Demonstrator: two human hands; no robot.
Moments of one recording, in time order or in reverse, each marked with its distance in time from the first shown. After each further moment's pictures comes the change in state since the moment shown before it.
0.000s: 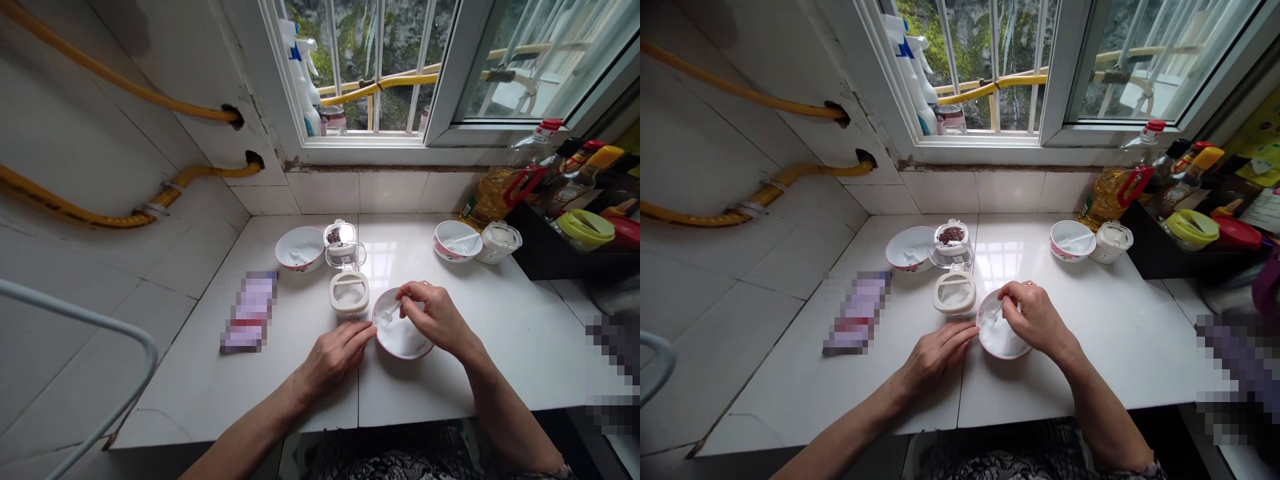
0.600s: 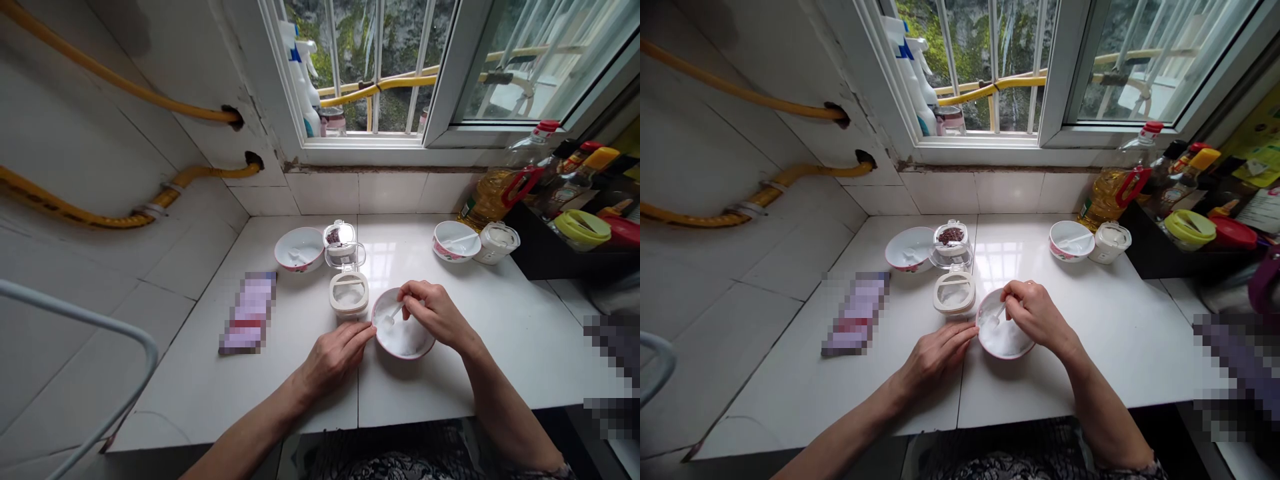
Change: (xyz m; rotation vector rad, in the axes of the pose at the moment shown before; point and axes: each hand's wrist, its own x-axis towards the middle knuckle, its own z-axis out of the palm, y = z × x) left_hand 0.001 0.001 -0.001 0.000 0.002 0.007; right_hand 0.004 0.003 -0.005 0.111 -0.089 0.102
